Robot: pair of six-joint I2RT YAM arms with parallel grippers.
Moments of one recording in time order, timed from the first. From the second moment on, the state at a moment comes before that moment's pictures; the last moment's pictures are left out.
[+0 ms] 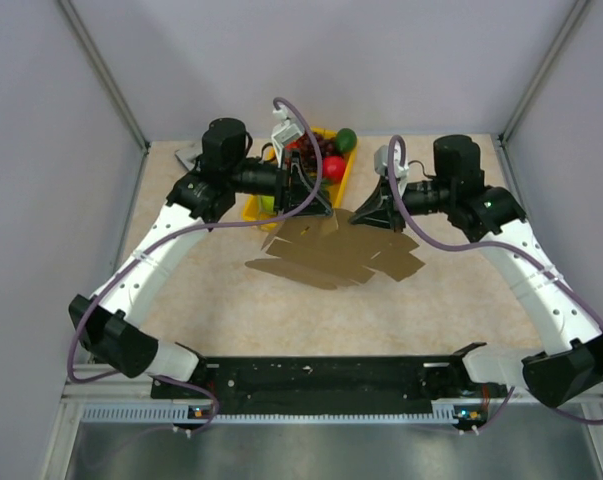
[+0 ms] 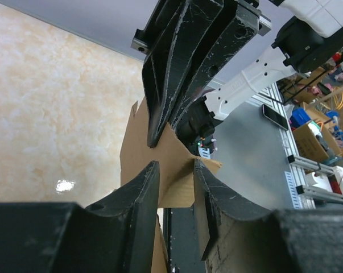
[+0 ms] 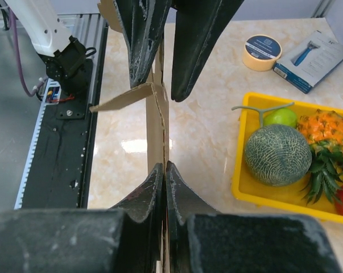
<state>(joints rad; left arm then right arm) -0.49 1.43 1.51 -0.30 1.13 -0.29 0.43 1.24 1.38 -0.62 -1.04 -0.46</state>
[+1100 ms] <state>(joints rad) -0.26 1.17 1.38 -0.39 0.72 -0.26 0.39 1.25 1.38 -0.52 -1.12 -0.25</state>
